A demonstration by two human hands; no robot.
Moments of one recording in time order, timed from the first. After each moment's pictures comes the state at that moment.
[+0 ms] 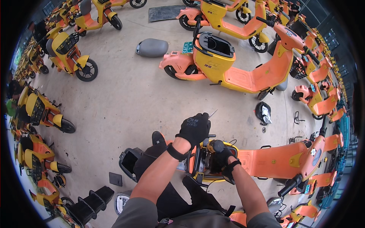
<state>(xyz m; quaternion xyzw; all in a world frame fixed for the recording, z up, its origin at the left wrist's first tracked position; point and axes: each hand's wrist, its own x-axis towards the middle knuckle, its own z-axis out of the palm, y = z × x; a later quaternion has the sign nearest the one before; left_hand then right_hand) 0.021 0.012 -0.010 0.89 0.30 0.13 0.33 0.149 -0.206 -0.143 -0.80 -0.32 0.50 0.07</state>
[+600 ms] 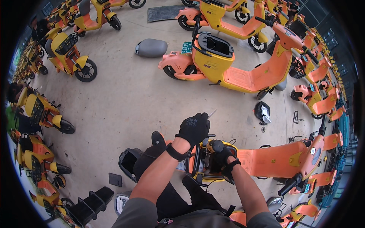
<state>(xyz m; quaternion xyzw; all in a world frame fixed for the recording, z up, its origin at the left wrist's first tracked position) 0.021 0.011 -0.009 0.89 0.30 0.14 0.33 0.147 -0.199 -0.134 -0.82 -0.22 0.53 0.09</state>
